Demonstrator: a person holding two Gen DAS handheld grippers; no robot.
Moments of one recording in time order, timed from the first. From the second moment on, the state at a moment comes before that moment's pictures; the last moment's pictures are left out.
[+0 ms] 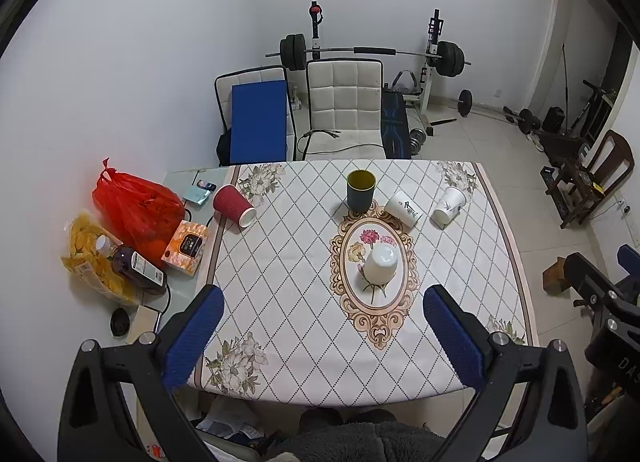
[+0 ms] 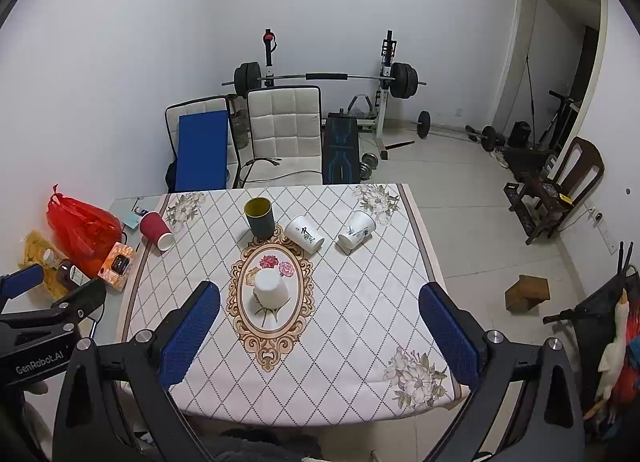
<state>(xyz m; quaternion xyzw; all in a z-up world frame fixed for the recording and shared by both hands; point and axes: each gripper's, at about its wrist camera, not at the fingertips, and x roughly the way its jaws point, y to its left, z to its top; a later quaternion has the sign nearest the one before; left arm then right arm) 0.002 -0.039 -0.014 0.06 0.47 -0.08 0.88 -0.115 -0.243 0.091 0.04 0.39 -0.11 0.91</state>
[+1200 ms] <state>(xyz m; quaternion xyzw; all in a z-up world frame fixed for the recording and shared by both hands) -0.004 -0.038 -0.011 0.06 0.47 -0.08 0.88 -0.117 -0.243 0.087 0.03 0.40 -0.09 0.91</state>
